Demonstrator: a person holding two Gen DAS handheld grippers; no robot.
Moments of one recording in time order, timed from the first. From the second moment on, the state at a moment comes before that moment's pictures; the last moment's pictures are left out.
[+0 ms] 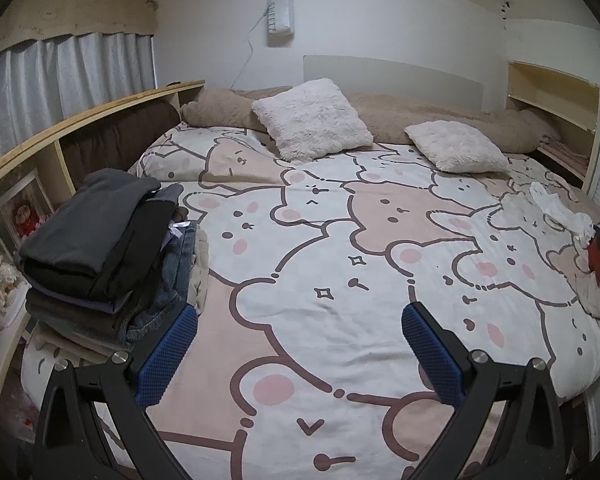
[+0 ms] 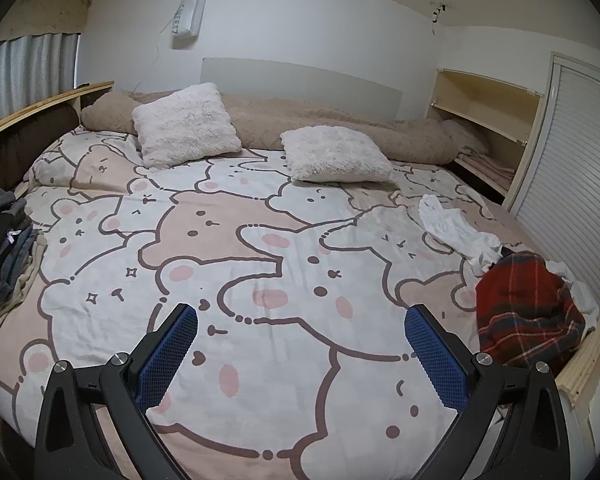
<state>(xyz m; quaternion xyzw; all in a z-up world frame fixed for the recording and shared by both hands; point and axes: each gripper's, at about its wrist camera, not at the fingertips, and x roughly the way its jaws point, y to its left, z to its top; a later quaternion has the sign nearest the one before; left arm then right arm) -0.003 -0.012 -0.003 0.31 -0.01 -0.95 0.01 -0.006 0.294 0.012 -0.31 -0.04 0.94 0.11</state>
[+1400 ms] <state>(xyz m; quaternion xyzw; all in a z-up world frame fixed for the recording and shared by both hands) -0.032 -0.004 -0.017 0.33 -0.01 -0.94 -0.02 -0.058 0.599 -0.068 -0.61 -0.17 0.72 0.29</state>
